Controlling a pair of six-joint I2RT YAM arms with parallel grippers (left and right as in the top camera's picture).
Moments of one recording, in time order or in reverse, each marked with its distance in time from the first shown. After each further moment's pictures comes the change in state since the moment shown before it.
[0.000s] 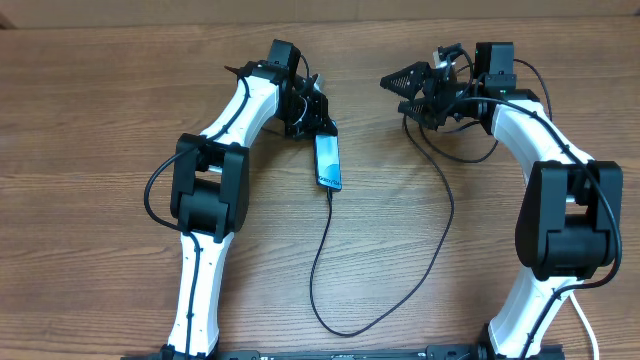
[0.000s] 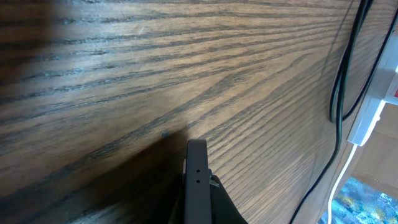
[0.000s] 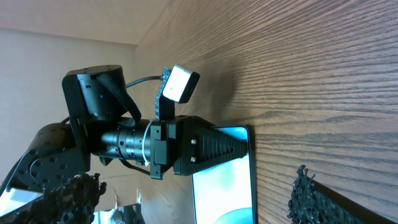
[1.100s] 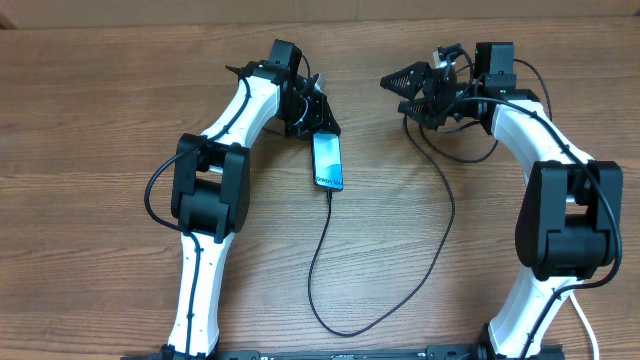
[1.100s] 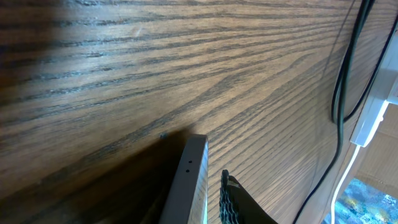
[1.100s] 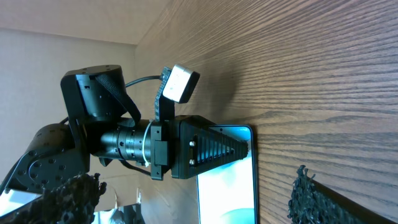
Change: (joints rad) left arm -0.004 0.000 0.000 0.003 -0.010 0.000; right arm 0.000 0.000 0.000 -0.001 0.000 0.000
